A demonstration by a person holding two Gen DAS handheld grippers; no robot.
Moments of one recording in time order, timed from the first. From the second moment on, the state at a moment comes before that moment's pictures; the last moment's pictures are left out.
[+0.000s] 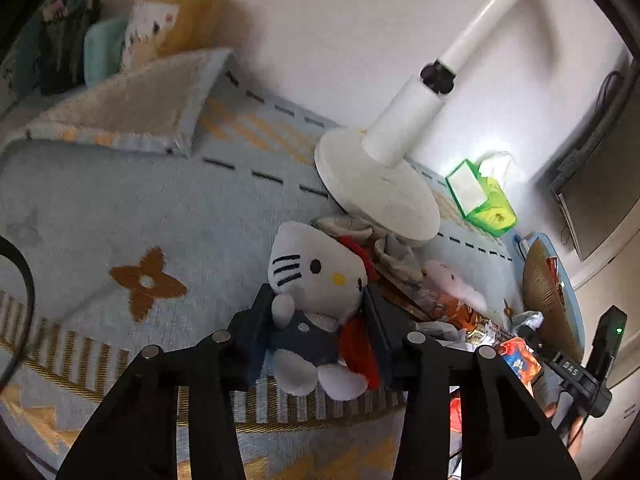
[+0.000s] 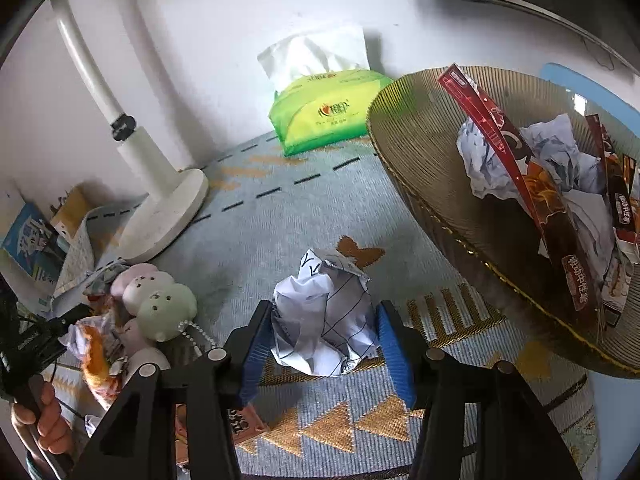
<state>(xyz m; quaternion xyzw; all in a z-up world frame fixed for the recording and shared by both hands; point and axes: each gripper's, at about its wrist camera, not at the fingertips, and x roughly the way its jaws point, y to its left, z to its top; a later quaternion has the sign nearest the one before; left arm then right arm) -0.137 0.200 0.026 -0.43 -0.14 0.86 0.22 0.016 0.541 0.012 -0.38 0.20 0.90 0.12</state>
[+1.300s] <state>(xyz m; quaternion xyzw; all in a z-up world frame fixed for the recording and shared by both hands) -0.087 0.211 0.069 -0.38 -0.10 0.88 0.25 0.160 0.502 0.042 -0.36 0.16 0.91 0.08</state>
